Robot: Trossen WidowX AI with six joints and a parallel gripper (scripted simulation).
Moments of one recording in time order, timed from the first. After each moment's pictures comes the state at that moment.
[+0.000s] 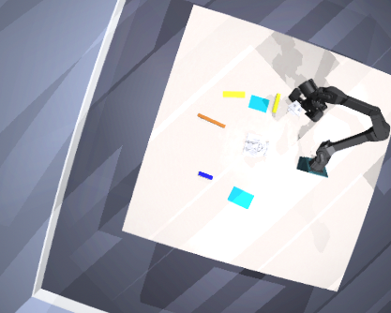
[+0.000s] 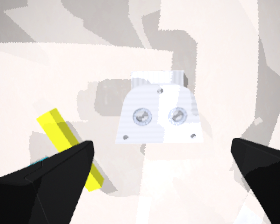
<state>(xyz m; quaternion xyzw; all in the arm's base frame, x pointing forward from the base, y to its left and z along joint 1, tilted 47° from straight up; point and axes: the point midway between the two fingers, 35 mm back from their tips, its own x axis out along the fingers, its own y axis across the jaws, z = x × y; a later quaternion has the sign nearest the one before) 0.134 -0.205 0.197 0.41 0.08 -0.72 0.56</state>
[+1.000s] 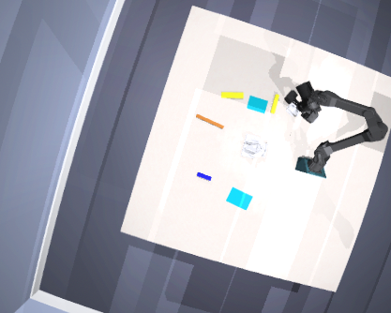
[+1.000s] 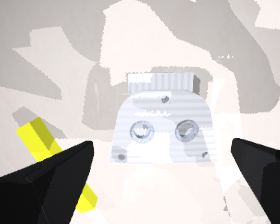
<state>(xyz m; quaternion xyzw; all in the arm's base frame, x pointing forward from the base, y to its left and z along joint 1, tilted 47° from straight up) 0.133 -0.227 0.177 0.41 0.08 -0.72 0.56</state>
